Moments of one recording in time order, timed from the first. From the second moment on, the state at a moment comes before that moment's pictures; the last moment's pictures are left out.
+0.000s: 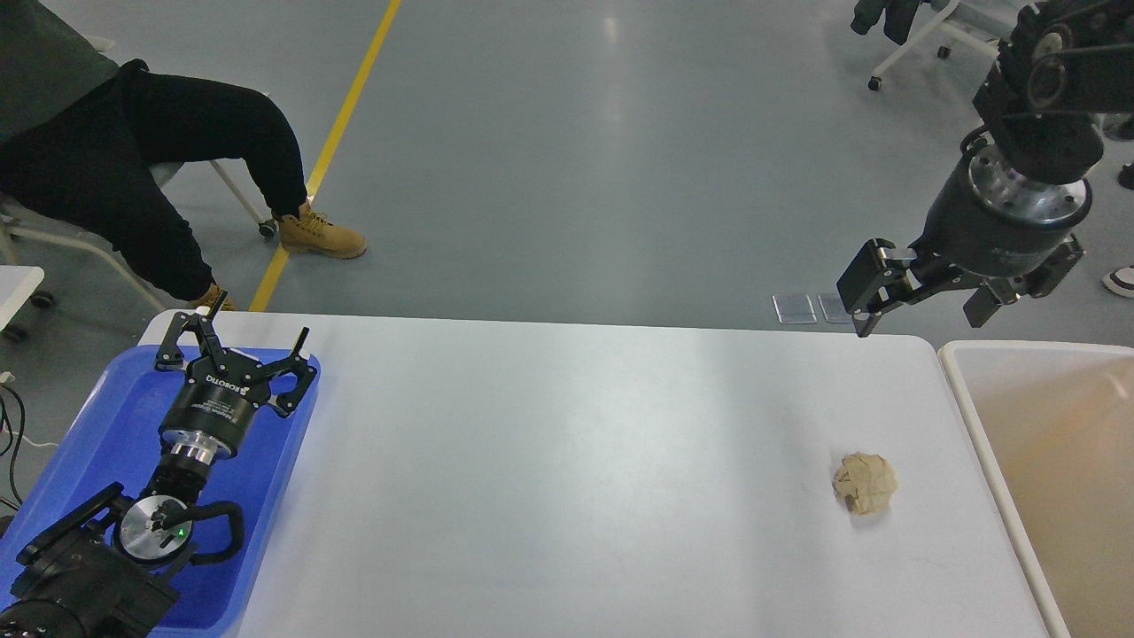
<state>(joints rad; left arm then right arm) -0.47 0.33 -0.96 -0.46 -0.12 -0.78 -0.36 2.36 -0.29 -1.32 1.35 -0.17 0.79 -0.04</state>
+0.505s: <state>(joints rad) -0.47 0.33 -0.95 -0.46 -0.12 -0.78 -0.36 2.34 -0.29 -1.32 1.35 -0.17 0.79 -0.04</state>
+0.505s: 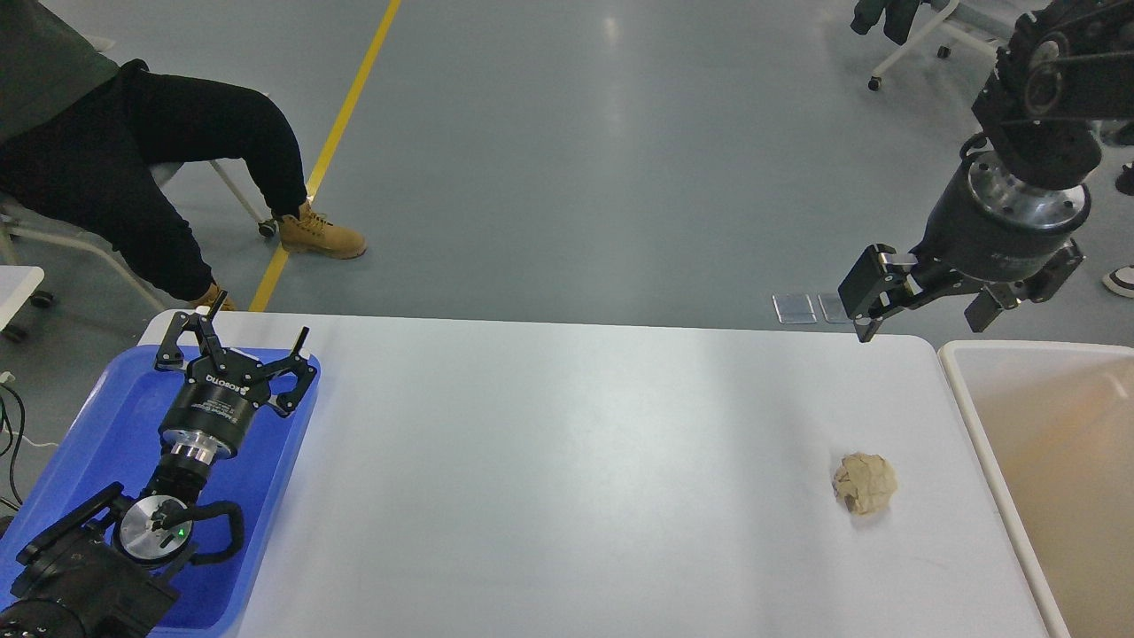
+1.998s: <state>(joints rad) -0.47 0.33 -0.95 -0.46 -0.12 -0.78 -0.36 1.46 -0.24 -1.05 0.79 -0.44 0.54 -0.04</state>
